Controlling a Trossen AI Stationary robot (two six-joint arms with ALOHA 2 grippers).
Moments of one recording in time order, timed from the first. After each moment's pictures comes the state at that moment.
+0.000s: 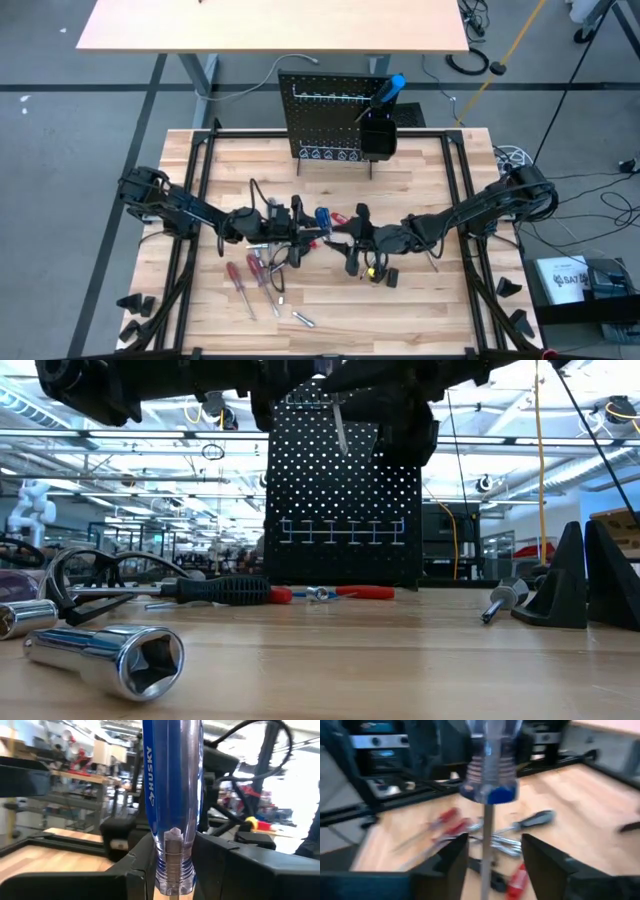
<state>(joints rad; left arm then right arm) -0.22 1.60 0.63 1.19 -0.22 -0.10 0.32 1.54 0.88 0.35 0.50 0.35</state>
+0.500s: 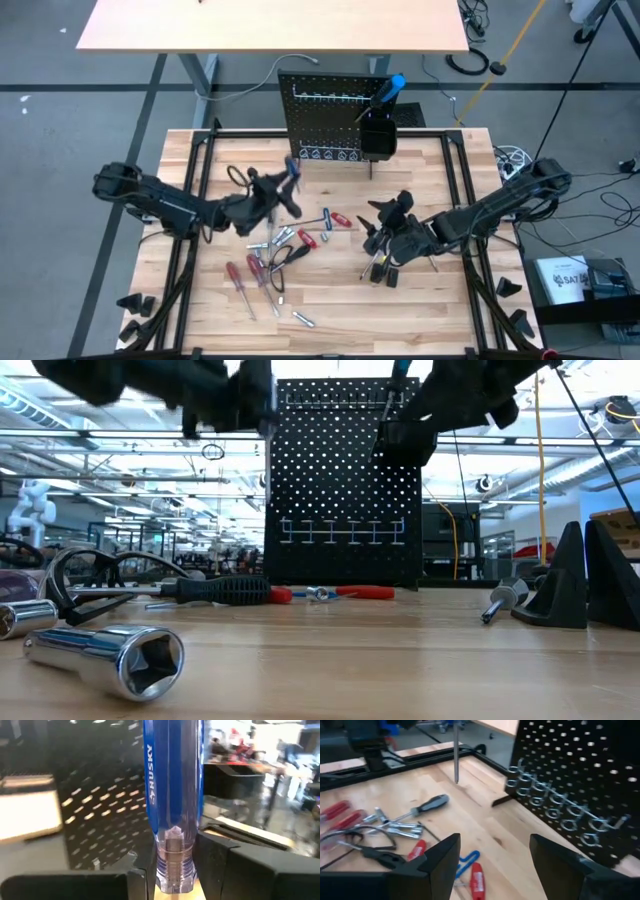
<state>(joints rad) -0.12 1.37 0.56 0.88 -0.94 -0.01 0.42 1.34 0.88 -0.23 0.99 0.62</state>
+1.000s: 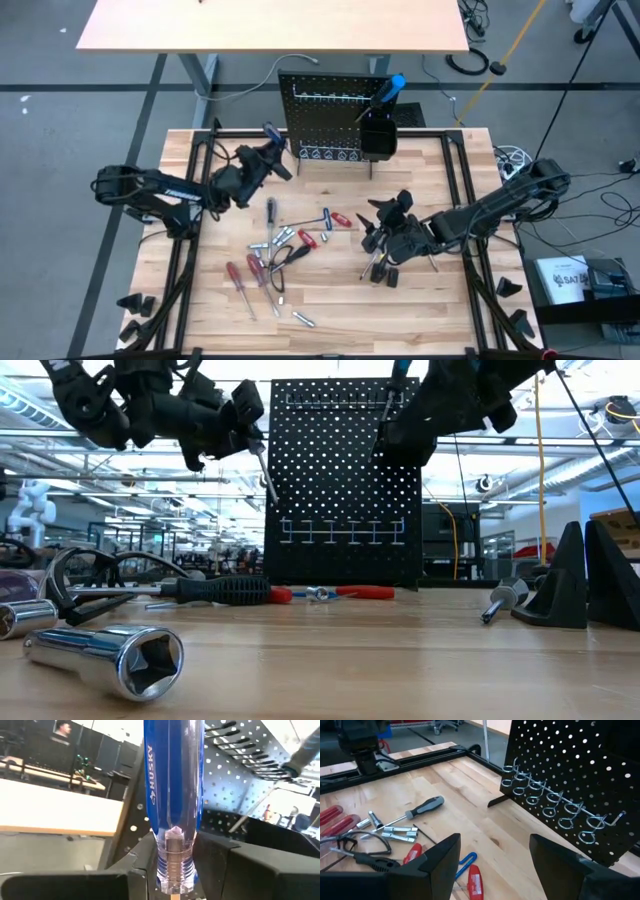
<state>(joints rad) 0.21 1.37 0.45 1.20 -0.71 -0.15 0.40 1.36 0.88 -0.21 1.00 0.64</state>
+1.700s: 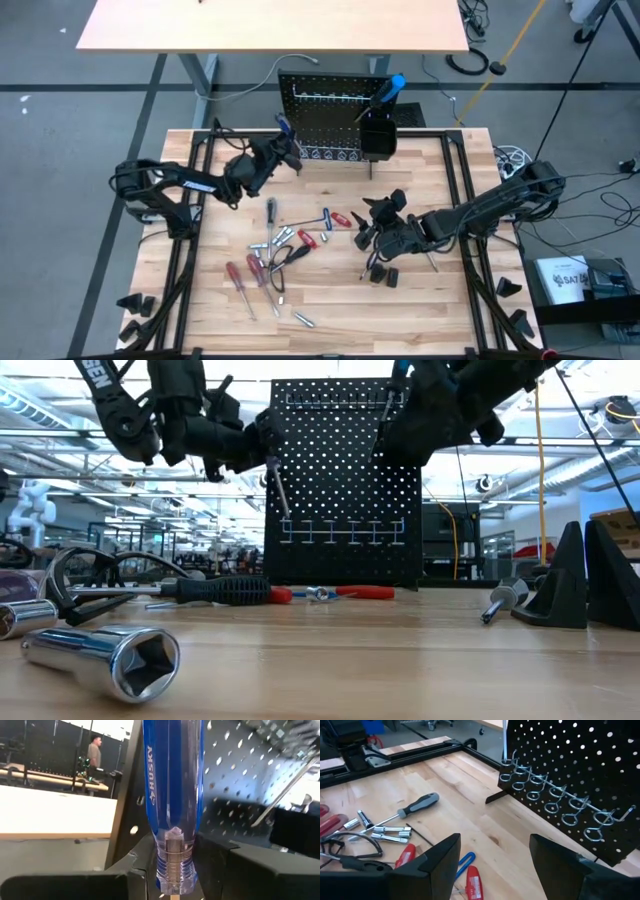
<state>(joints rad) 0.32 1.55 0.55 1.22 -0.60 -0.12 0.35 1.42 0.88 -0.16 0.97 0.64</state>
